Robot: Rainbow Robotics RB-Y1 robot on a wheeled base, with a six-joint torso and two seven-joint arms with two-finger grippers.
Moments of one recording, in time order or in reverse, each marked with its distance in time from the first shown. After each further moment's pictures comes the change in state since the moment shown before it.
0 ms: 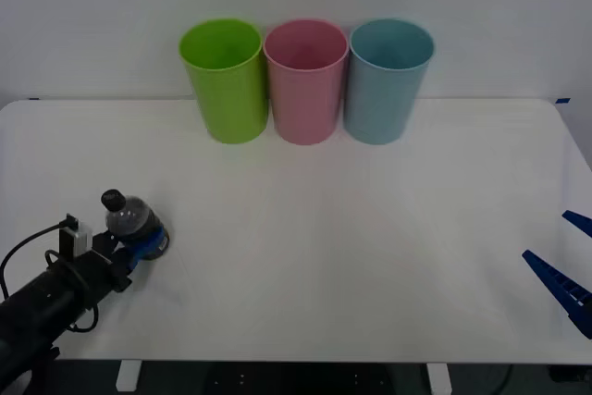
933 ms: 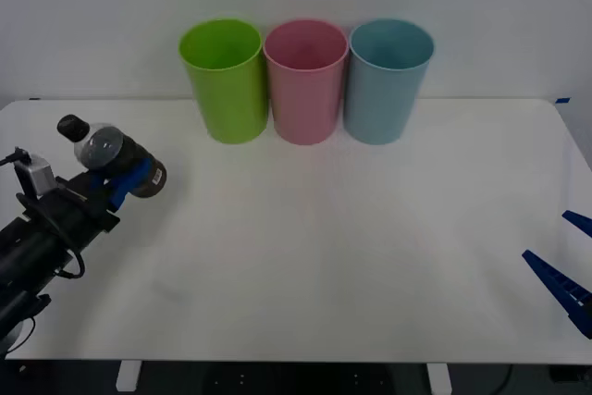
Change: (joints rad) right arm 0.000 0.000 0.000 0.000 0.000 0.000 0.000; left arm 0.001 -0.001 0.017 -0.343 0.044 0.077 0.360
